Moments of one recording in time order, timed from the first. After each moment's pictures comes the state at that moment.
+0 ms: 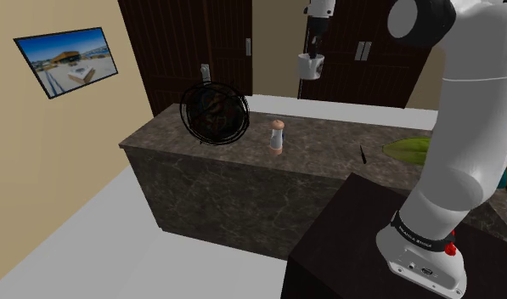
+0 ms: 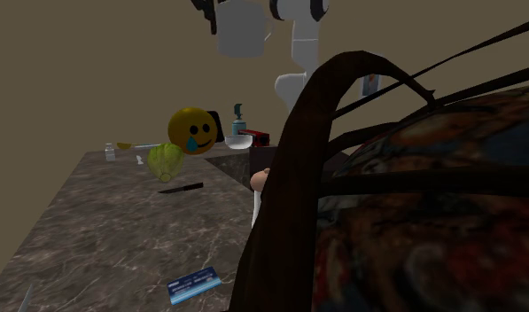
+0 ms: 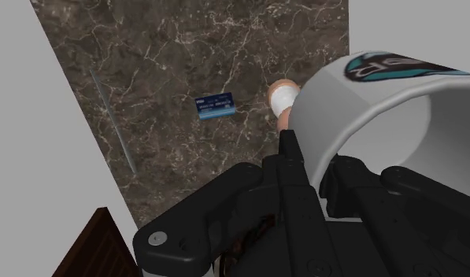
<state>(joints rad) -0.18 0.31 -0.44 -1.33 0.18 1.59 -0.91</state>
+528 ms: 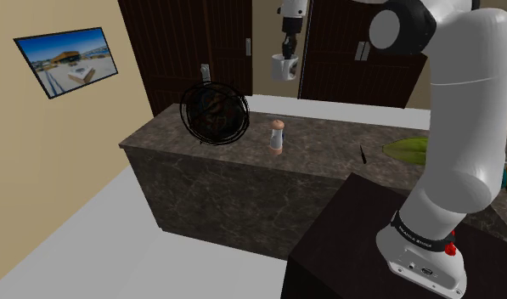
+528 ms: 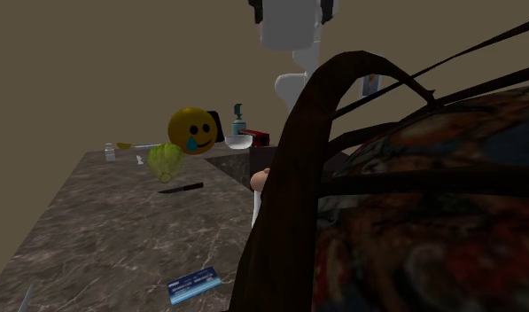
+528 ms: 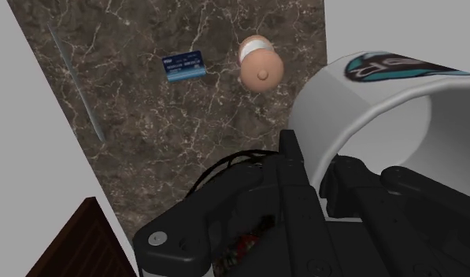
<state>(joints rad) -0.09 0.40 -0.39 -1.19 0.20 1.55 -0.74</state>
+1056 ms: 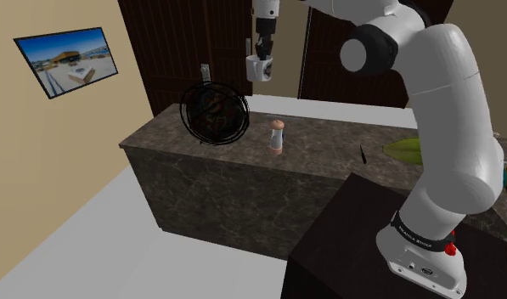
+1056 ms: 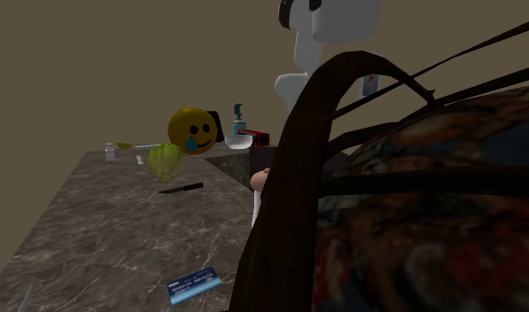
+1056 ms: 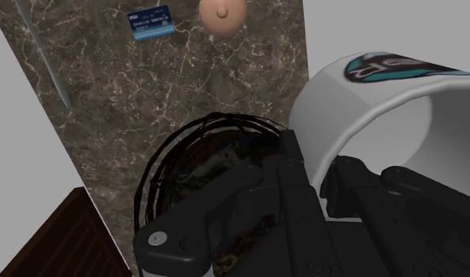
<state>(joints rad) -0.05 0.61 -0.33 -0.85 0.24 1.43 -0.59</state>
